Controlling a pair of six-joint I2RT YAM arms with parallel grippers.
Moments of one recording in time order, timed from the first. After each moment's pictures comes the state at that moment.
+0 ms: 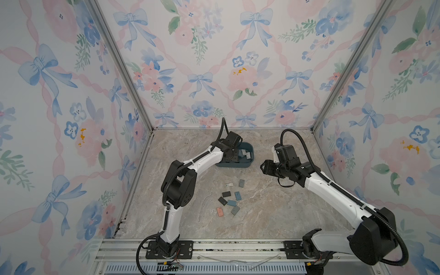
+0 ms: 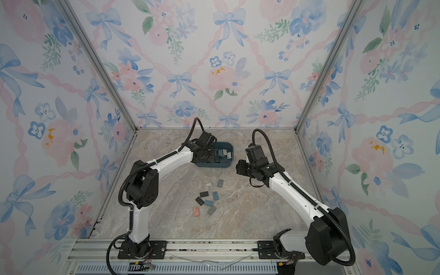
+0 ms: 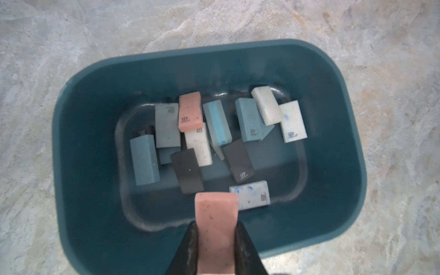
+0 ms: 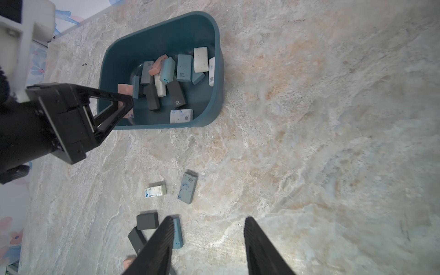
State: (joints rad) left arm -0.61 2.07 1.71 -0.62 -0.16 -0.39; right arm 0.45 1.31 1.03 -0.57 -0.04 0.57
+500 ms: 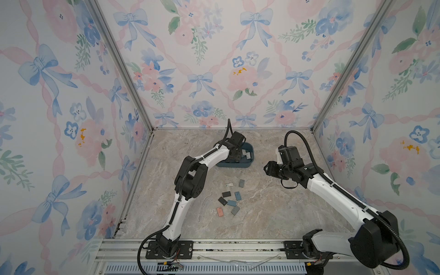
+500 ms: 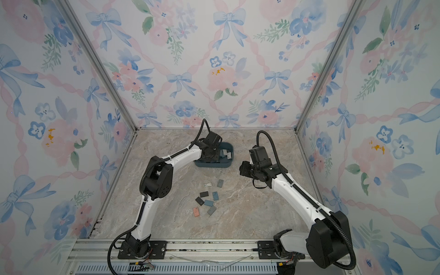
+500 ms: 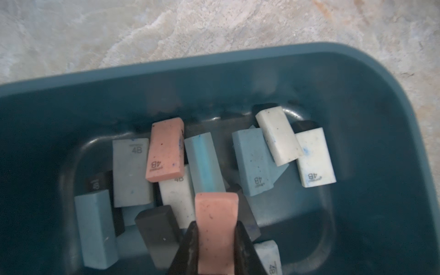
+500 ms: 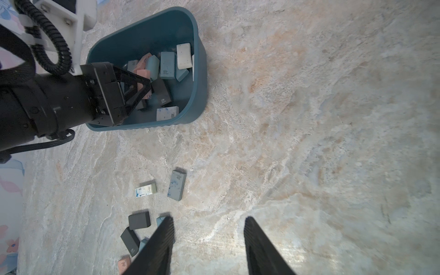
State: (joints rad) left arm -0.61 2.30 1.91 -0.64 -0.15 -0.38; right arm 0.41 1.29 1.00 -0.59 -0.05 0.58
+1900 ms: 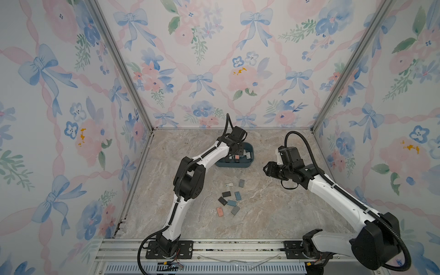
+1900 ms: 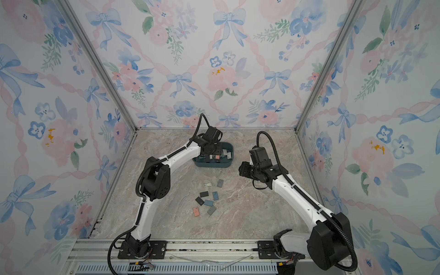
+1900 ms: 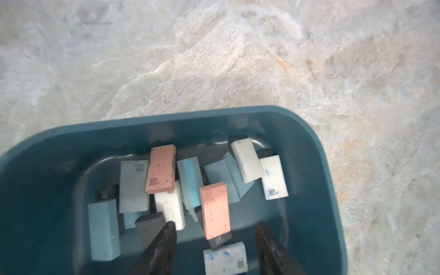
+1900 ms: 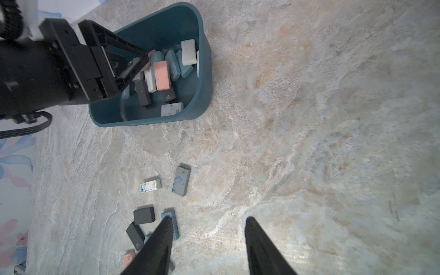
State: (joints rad) left arm -0.62 2.24 1.97 -0.64 -0.15 -0.43; right arm 0.43 1.28 0.99 -0.59 -0.07 0.59
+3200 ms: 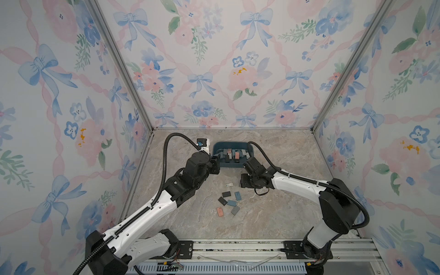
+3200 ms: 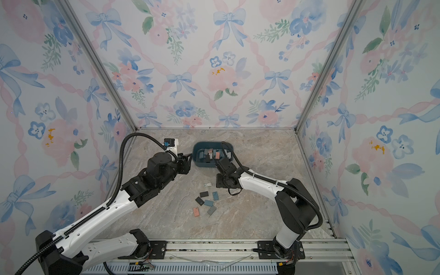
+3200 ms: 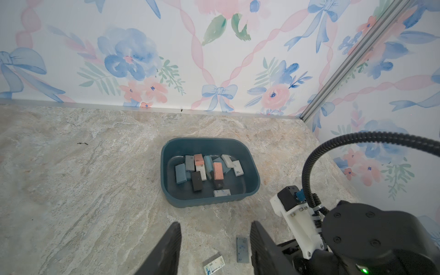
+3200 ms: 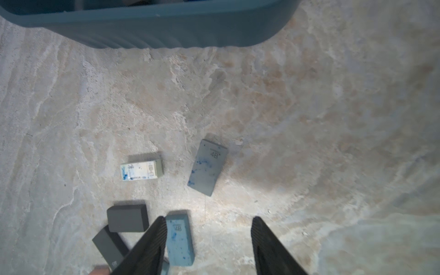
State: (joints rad) left arm -0.71 1.03 0.94 -0.26 -0.33 -0.42; right arm 0.76 1.70 1.12 -0.51 0.09 0.70
